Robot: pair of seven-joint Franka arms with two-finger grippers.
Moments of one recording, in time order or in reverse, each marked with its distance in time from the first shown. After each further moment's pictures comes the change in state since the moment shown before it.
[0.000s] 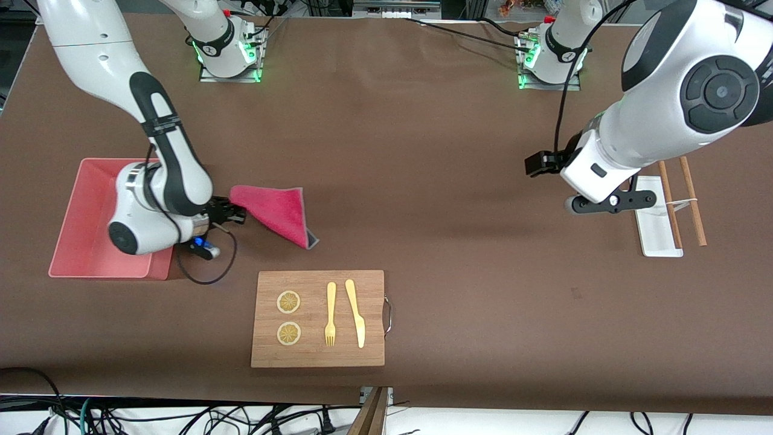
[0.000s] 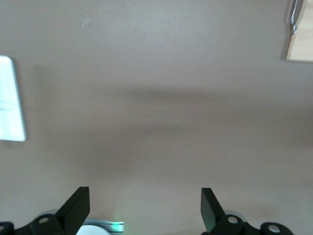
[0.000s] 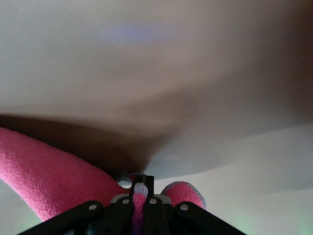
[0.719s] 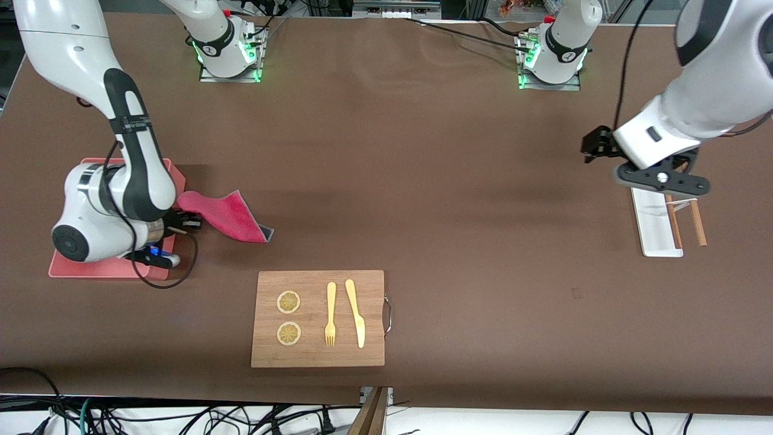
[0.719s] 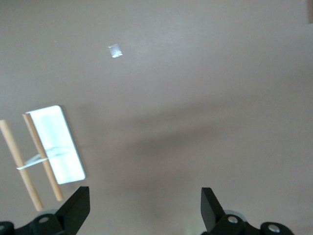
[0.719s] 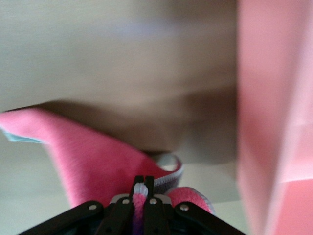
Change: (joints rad) left arm 0.017 -0.259 0.214 -0.349 0.000 0.221 0.482; right arm -0.012 -0.009 0.001 0.108 -0.151 -0.061 -0.015
